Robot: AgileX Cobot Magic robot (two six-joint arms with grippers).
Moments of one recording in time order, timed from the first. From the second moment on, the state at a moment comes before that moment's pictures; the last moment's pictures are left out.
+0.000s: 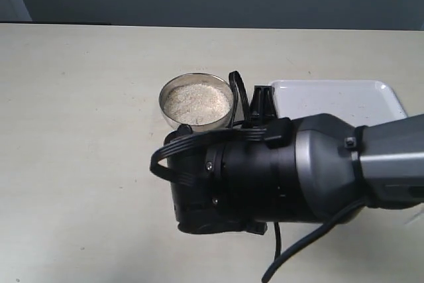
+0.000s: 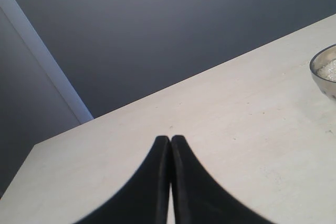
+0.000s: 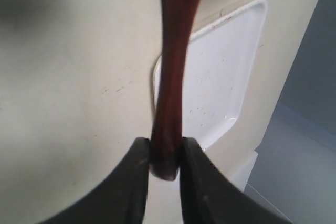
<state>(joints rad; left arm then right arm) -0.29 0.01 0.00 0.36 0.16 0.01 1.32 1.81 -1.06 -0.83 1.22 0.23</state>
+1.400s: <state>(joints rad) -0.29 0.01 0.00 0.36 0.16 0.01 1.32 1.68 -0.92 -0.70 1.22 0.46</state>
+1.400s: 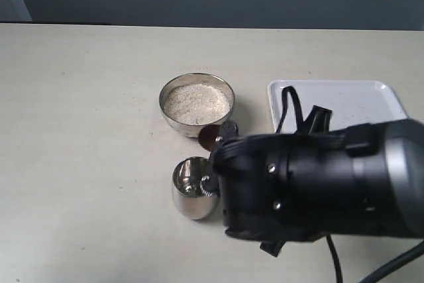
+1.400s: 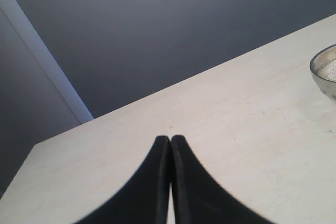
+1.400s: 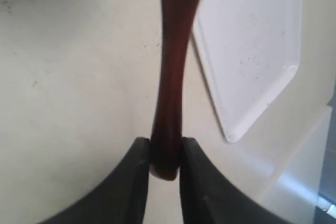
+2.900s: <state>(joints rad) -0.29 0.01 0.00 0.36 0.16 0.01 0.38 1.91 -1.24 -0.03 0.83 0.19</state>
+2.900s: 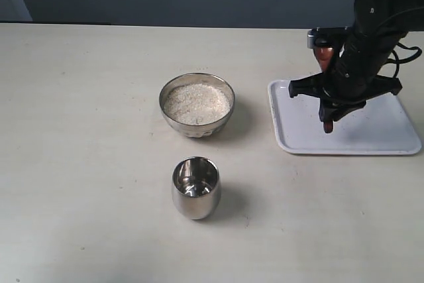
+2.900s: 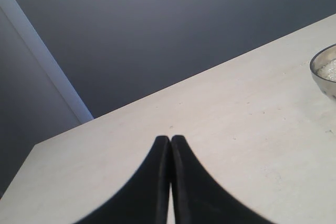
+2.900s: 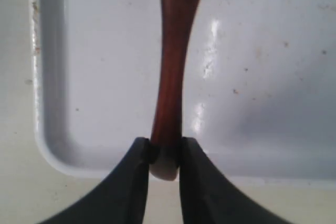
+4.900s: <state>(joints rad) -0.29 0.01 0.00 0.36 0.16 0.01 0.34 2.09 -1.44 -0.02 1.22 0.13</state>
